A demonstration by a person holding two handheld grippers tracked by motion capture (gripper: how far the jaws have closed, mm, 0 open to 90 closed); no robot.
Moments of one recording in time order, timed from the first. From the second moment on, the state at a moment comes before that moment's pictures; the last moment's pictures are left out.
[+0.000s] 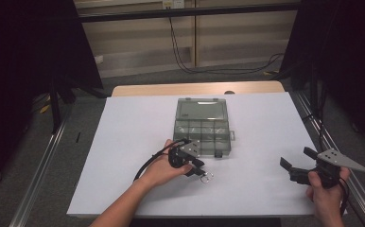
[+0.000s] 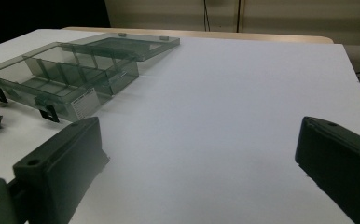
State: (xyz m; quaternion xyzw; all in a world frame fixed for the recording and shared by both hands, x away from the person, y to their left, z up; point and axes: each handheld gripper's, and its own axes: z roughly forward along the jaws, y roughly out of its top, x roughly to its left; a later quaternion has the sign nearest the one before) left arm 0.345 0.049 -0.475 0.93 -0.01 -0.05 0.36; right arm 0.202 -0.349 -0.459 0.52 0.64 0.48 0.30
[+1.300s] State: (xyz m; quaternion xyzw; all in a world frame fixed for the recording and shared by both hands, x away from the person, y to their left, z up) left arm 0.342 0.038 -0.469 0.95 -0.06 -0.04 0.32; right arm 0.204 -0.352 -0.463 0.53 0.64 0.47 0.29
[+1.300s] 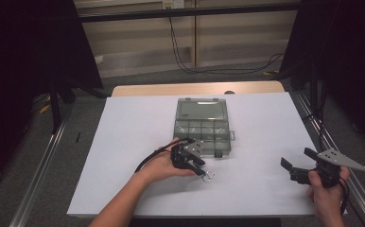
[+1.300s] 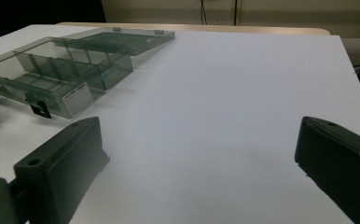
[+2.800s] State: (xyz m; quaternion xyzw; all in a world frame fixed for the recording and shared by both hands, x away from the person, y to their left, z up) left arm 0.330 0.021 -0.471 0.94 -0.07 0.01 0.34; right arm 0.206 -0.356 -0.466 0.53 0.64 0.47 0.29
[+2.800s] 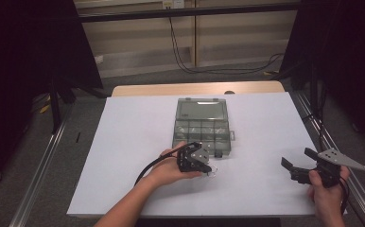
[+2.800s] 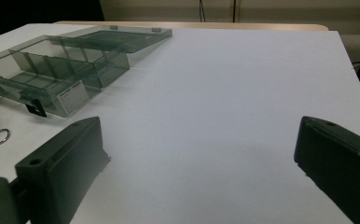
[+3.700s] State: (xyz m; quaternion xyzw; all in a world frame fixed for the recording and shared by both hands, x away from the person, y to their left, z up) left arm 0.346 0.024 -0.466 0.95 -0.02 -0.03 0.30; right arm 0.206 -0.356 -0.467 0.53 0.64 0.47 0.29
